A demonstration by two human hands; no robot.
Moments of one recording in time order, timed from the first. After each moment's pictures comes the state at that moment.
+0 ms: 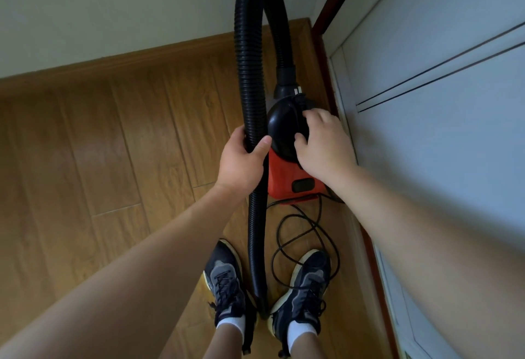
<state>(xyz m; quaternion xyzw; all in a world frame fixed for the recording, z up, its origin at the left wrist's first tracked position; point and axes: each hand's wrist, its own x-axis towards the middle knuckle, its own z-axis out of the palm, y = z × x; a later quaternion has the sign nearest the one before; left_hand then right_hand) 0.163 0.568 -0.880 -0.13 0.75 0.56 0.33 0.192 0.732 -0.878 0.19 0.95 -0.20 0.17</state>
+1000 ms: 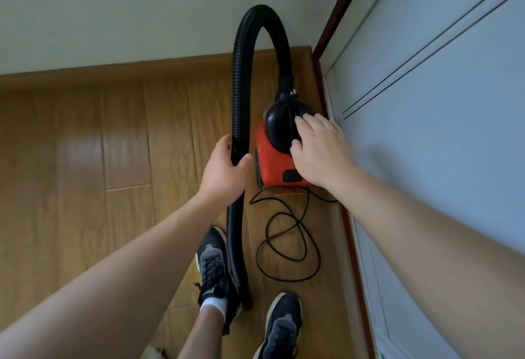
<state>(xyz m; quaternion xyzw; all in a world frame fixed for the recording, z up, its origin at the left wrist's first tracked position) 0.241 0.530 -0.817 -0.10 0.84 0.46 0.28 0.251 0.727 -0.799 0.06 0.98 -0.09 0.18</state>
